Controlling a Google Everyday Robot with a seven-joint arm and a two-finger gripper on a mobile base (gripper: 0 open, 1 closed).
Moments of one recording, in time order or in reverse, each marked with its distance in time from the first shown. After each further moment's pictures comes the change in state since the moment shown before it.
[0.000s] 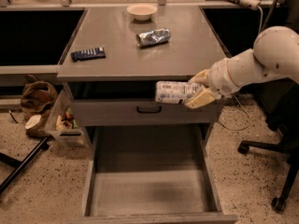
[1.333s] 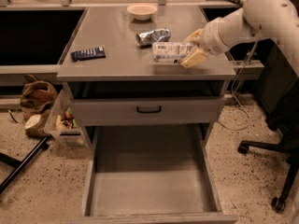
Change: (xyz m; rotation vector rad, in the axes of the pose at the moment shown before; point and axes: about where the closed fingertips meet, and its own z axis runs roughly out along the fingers) arm -0.049 -0.124 -0.014 0.177 -0.008 -0.137
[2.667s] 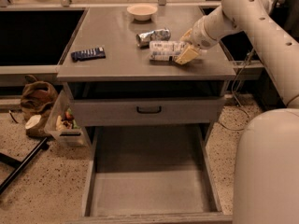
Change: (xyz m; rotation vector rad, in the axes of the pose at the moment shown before) arm 0.017 -0.034 0.056 -0.064 0.110 0.016
